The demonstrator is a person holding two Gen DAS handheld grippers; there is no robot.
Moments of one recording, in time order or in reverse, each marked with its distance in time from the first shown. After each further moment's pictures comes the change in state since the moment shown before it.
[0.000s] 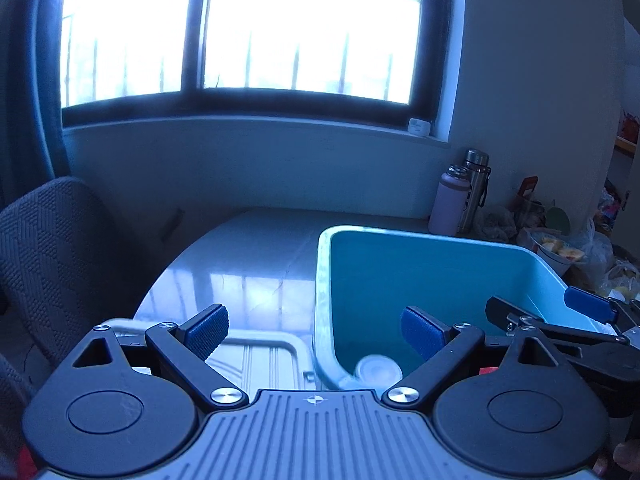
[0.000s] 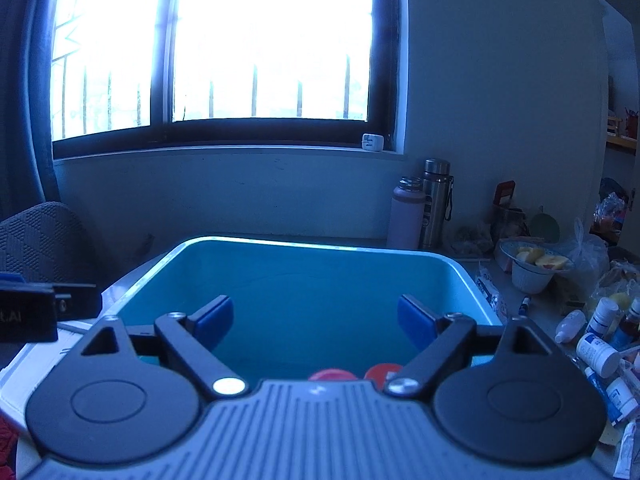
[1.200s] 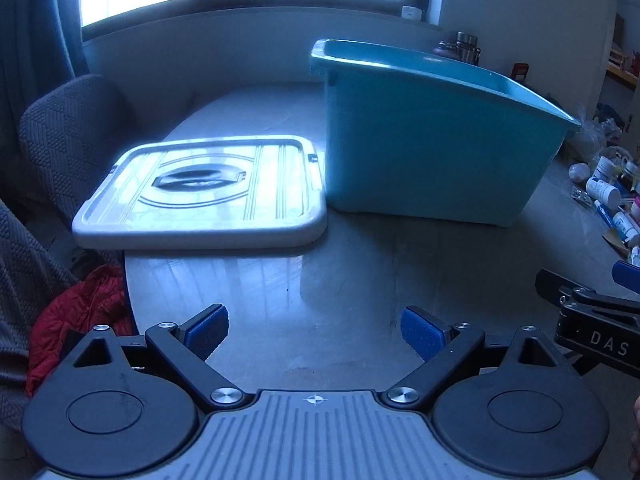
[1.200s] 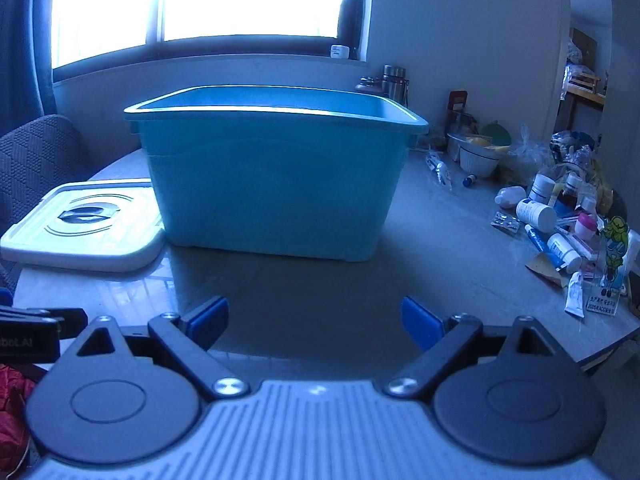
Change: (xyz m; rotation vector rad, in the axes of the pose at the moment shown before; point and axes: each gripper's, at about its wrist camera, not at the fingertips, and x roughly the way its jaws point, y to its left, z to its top) left arm -0.077 0.001 -0.183 0.014 0.237 0.022; right arm -0.108 -0.011 -0.141 -0.004 0.200 -0.077
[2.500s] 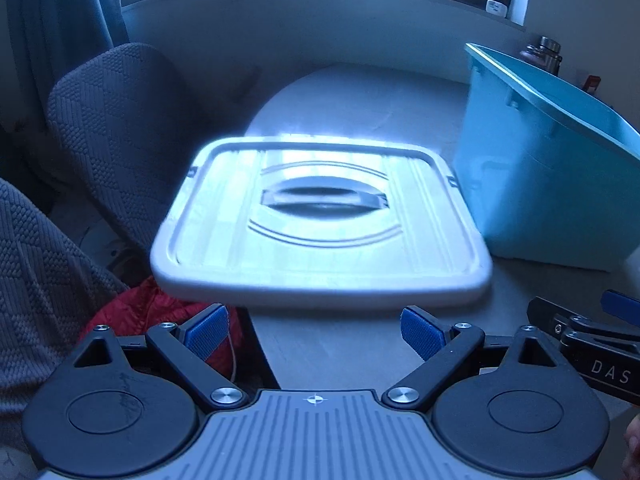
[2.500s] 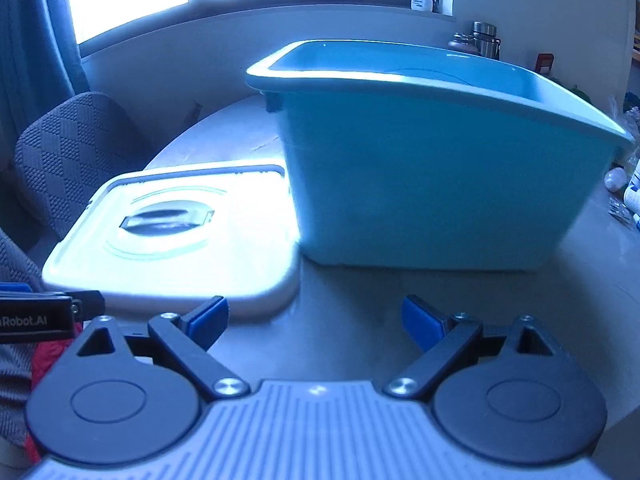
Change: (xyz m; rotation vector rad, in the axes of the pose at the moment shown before) left arm 0.069 0.150 0.079 -0.041 0.097 0.069; right arm 0.082 0.137 0.050 0.031 0.159 0.121
